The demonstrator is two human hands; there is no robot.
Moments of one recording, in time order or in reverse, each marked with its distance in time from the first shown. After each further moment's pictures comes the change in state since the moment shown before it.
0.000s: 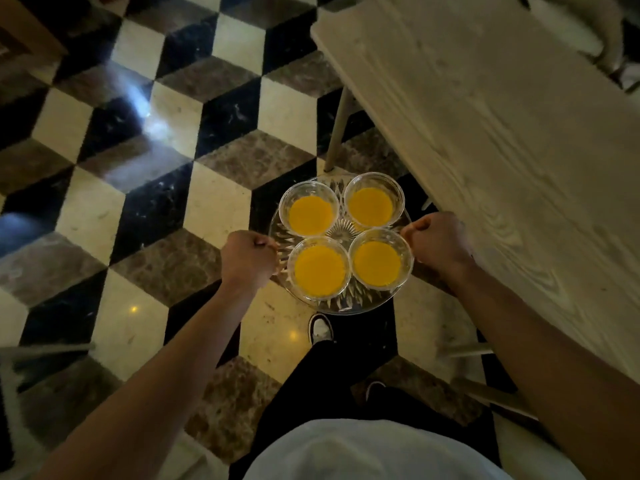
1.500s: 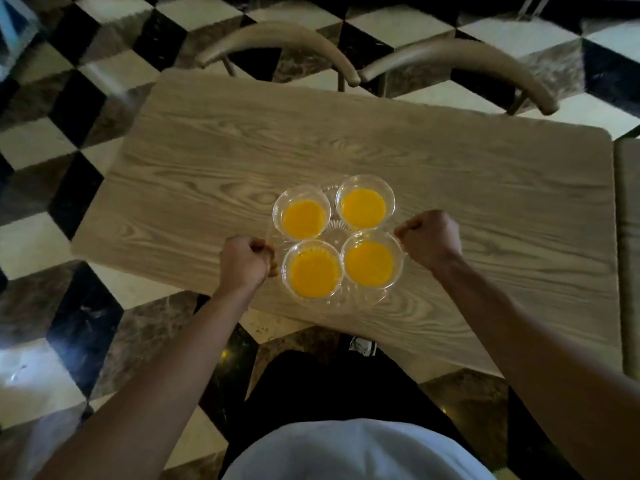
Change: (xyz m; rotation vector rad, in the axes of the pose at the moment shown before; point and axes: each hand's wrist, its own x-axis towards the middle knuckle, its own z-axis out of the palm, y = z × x) left_hand 0.159 0.345 0.289 0.356 -0.544 0.425; right_hand 0.188 0.108 -0.177 0.353 0.539 0.578
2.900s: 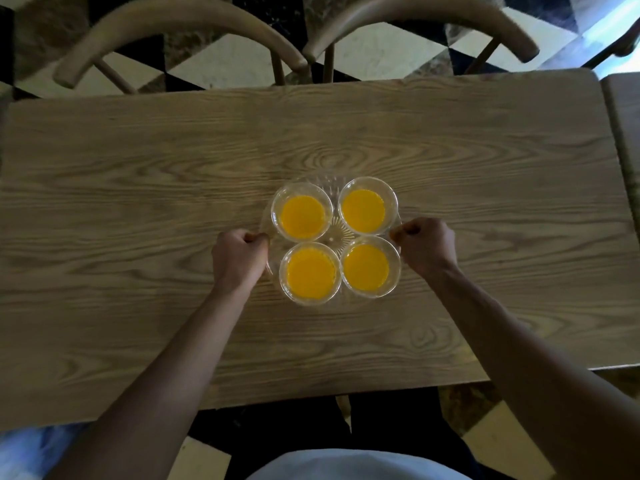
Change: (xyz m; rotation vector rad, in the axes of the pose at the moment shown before) left_hand 0.183 0.055 0.039 0.196 -0.240 0.120; right_hand 0.072 -0.017 0.074 0.067 0.165 0.368
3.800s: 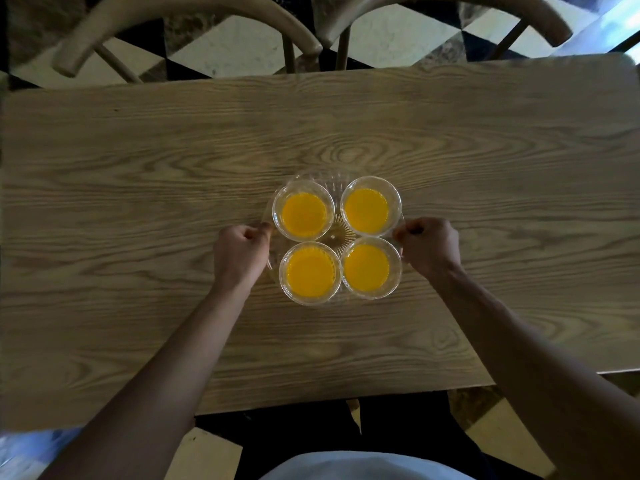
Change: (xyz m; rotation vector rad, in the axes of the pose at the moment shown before) left_hand 0.030 -0.013 -0.011 -0.046 -0.005 -0.023; right_hand -0.001 -0.013 0.028 0.028 -0.009 0.018
